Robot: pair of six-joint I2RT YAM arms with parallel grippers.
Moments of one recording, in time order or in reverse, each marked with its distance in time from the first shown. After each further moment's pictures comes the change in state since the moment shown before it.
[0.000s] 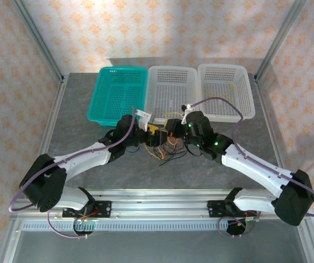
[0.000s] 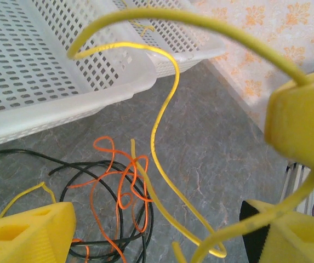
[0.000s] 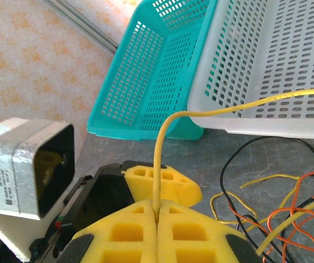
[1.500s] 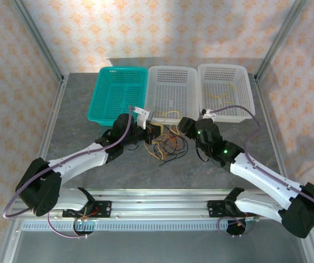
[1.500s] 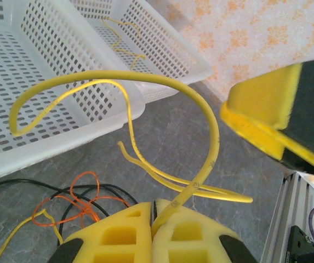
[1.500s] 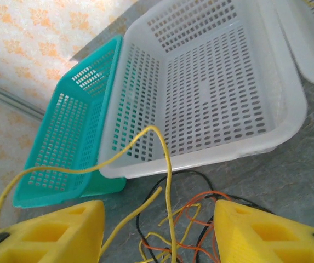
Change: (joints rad) left arm 0.001 -0.055 0.007 0.023 -0.014 0.026; right arm -0.044 -0.136 -0.132 -0.031 0.319 0.072
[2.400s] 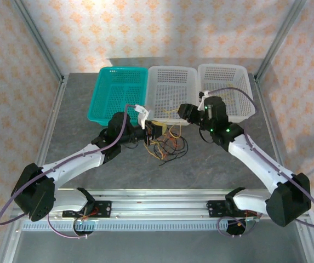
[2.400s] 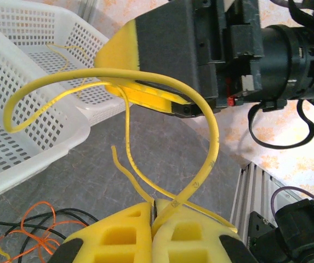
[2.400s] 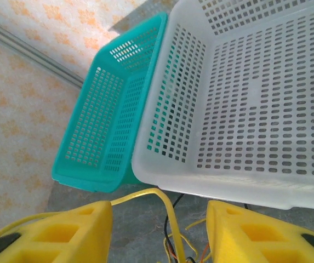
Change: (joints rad) left arm 0.000 -0.056 0.019 0.031 0.151 0.042; right arm -0.247 0.177 0.212 -0.046 -0.466 -0.167
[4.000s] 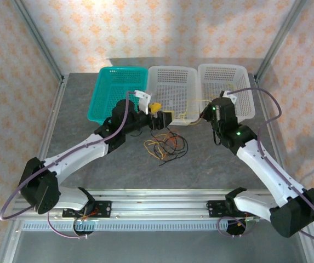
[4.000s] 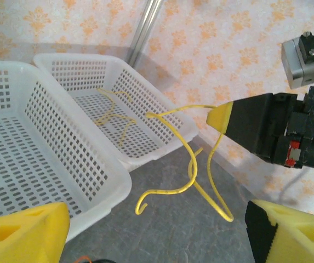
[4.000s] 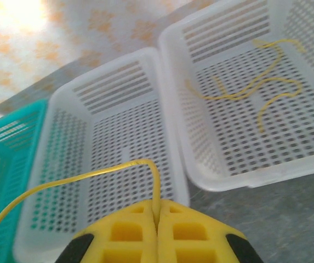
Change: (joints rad) left arm 0.000 0.108 0.230 -0.092 -0.204 -0.006; right arm -0.034 -0.110 0.040 -0.212 0.542 -0.038
